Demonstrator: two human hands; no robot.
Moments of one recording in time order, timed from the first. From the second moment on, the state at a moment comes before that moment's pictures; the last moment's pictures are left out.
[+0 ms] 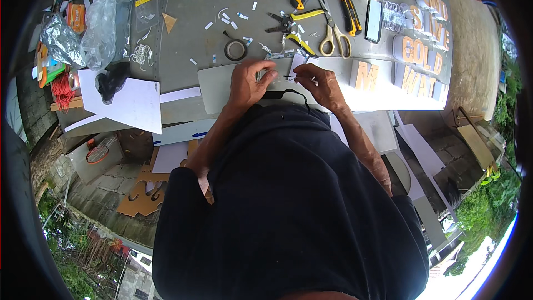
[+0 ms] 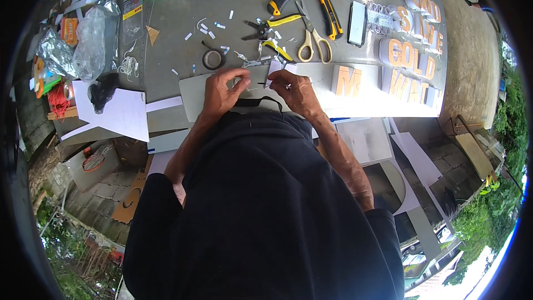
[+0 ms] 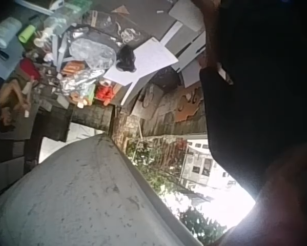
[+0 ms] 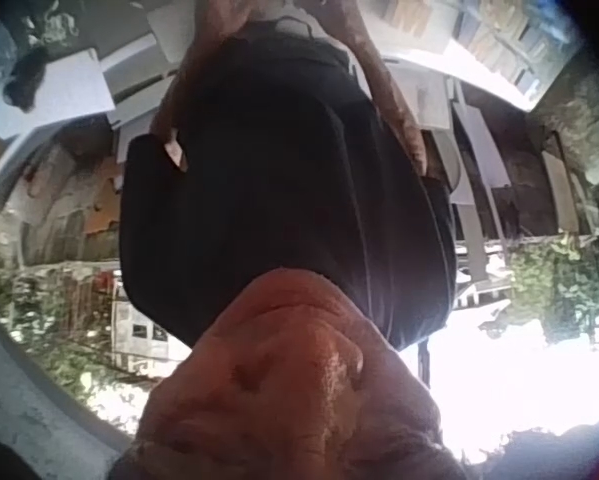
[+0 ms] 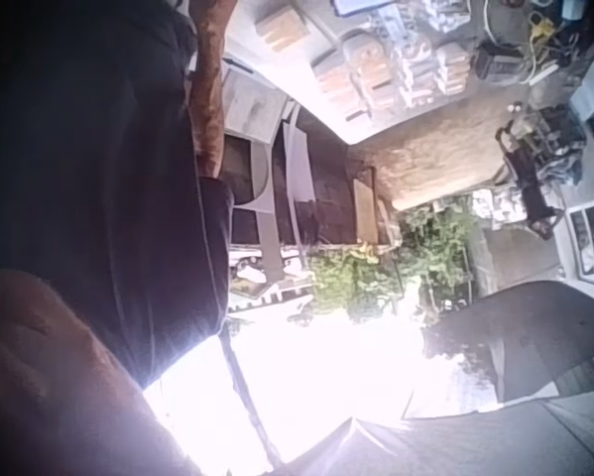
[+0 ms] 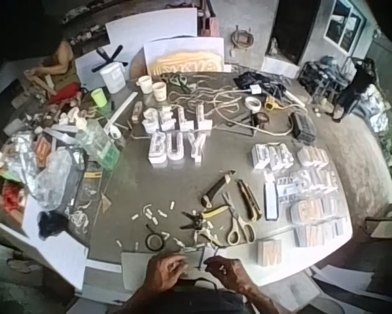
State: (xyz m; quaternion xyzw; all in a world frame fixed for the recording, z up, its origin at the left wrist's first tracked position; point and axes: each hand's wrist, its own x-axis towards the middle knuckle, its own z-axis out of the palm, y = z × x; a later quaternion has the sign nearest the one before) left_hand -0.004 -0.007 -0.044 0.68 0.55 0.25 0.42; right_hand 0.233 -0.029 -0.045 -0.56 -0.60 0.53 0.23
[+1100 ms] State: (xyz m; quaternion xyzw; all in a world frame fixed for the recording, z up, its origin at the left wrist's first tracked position) left_hand -0.028 0.005 0.007 0.41 0.38 0.30 0.77; right_hand 0.200 0.024 0.012 -0.54 -0.51 0.58 0.33
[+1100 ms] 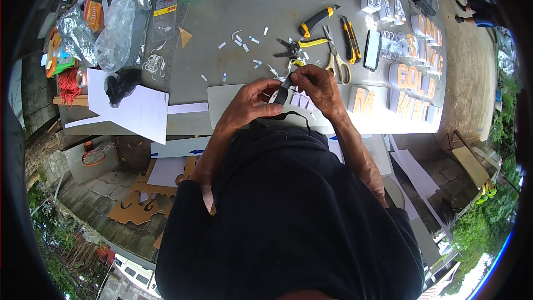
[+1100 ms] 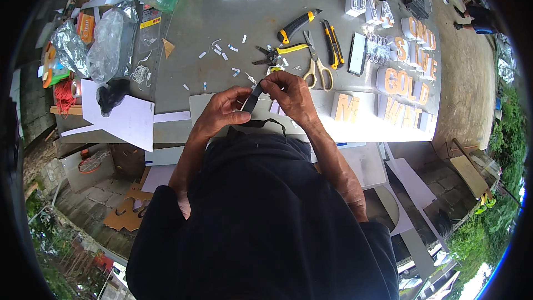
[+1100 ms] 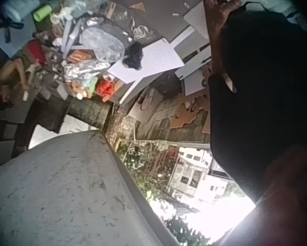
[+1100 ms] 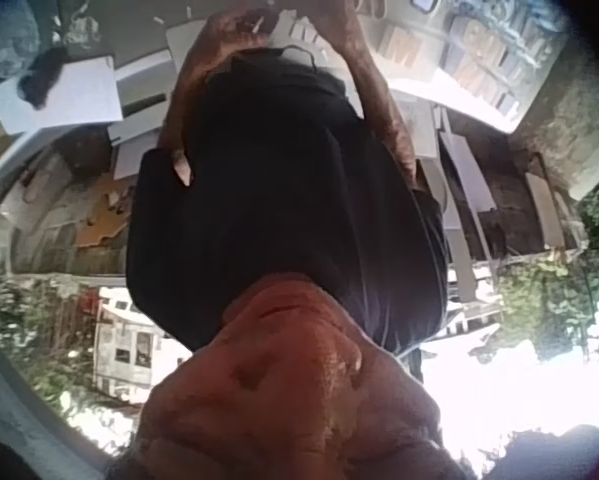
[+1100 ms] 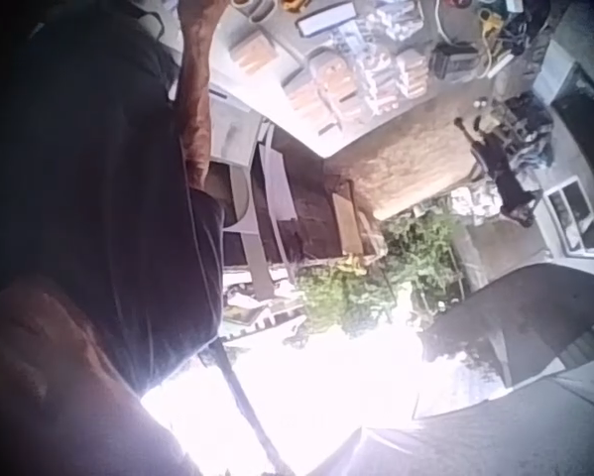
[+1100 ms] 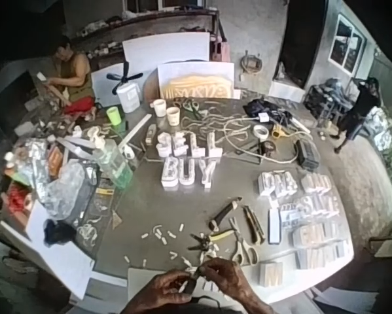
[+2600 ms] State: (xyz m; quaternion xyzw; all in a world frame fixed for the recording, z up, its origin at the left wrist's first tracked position) left_hand 0.089 -0.067 0.058 0.44 0.39 0.25 0.77; right_hand 0.307 -0.013 0.035 -0.46 -0.64 0.57 0.24
